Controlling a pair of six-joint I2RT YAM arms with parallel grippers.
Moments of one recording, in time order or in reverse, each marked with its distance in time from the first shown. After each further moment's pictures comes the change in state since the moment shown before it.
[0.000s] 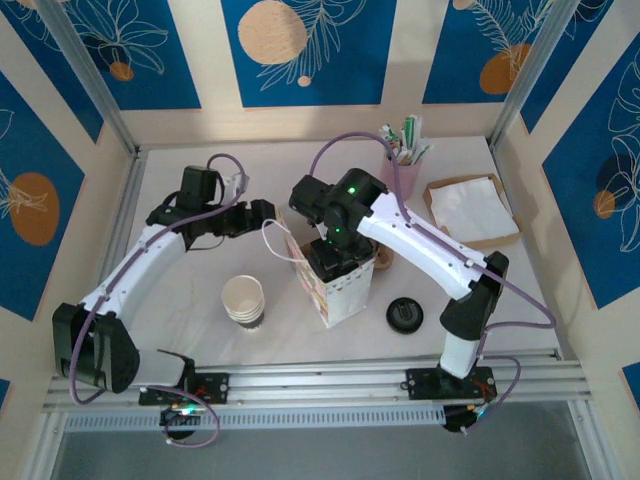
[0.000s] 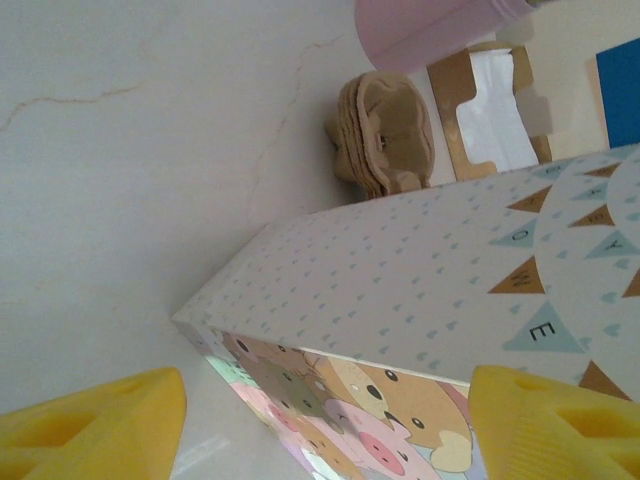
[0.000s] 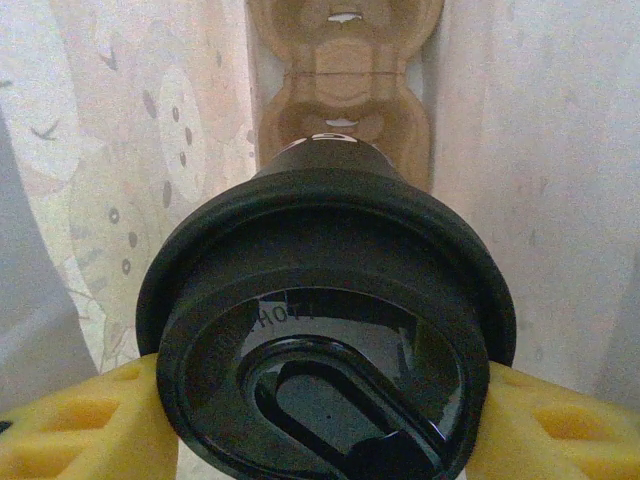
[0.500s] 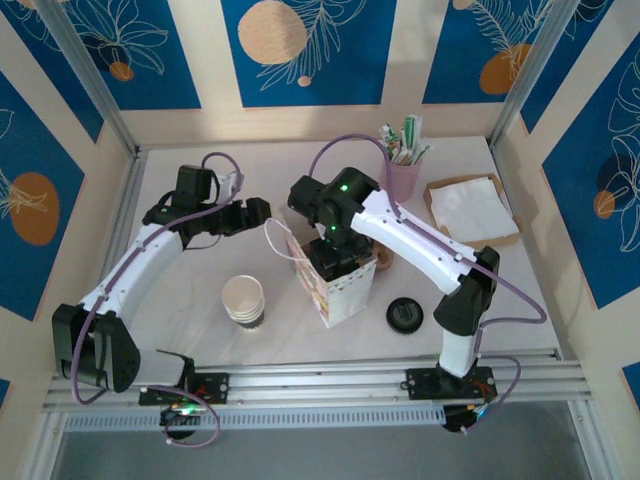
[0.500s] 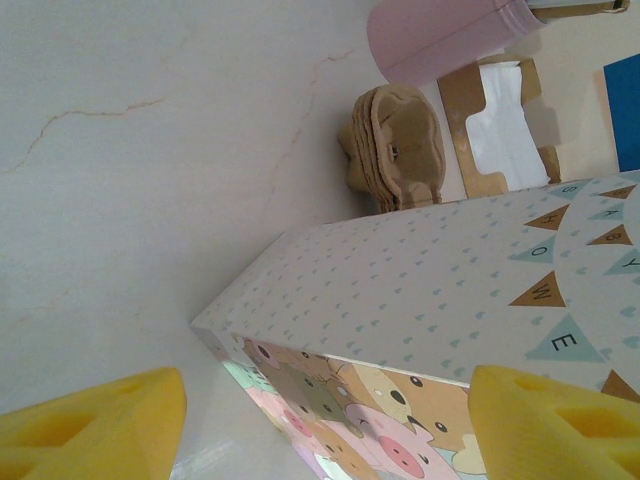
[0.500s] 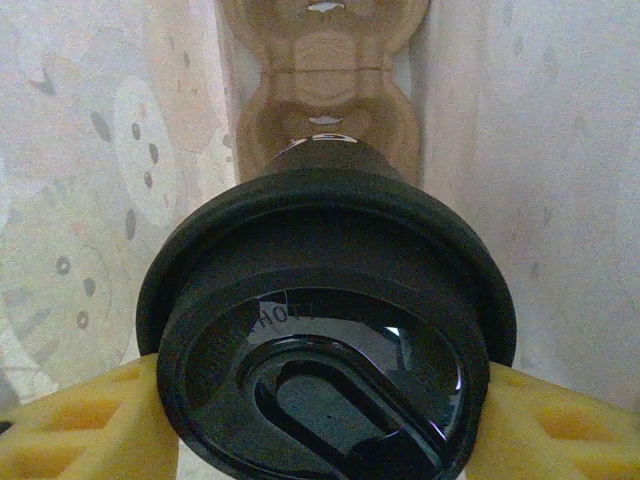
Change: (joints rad) left arm 0.026 0.000 0.000 -0.003 0.001 0.018; right arm -0.024 0.043 -0.013 0.000 0.000 -0.011
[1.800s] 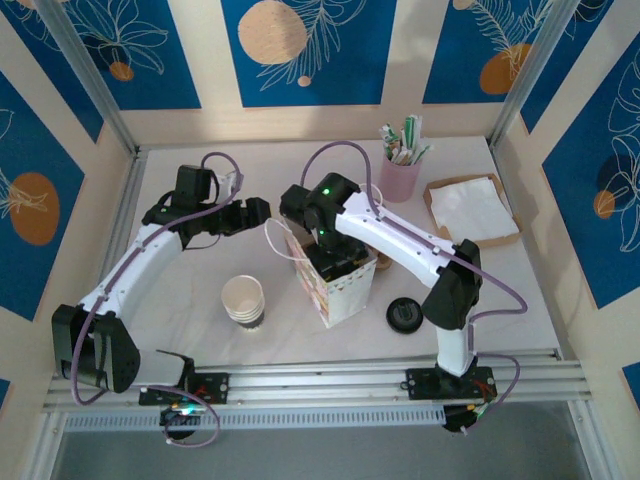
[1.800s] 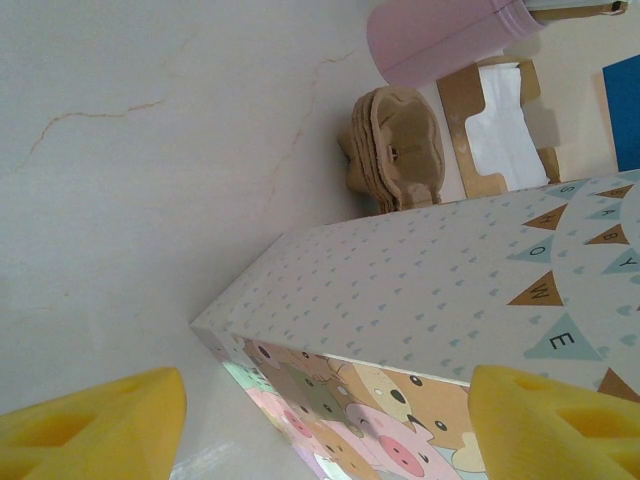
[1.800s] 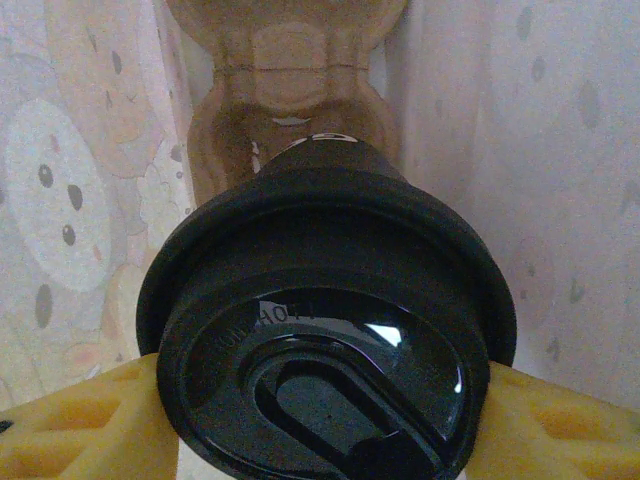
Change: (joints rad) left arm 0.002 -0.002 0.000 0.000 0.000 0.000; right arm 0.007 0.077 -0.023 0.002 0.055 -0.006
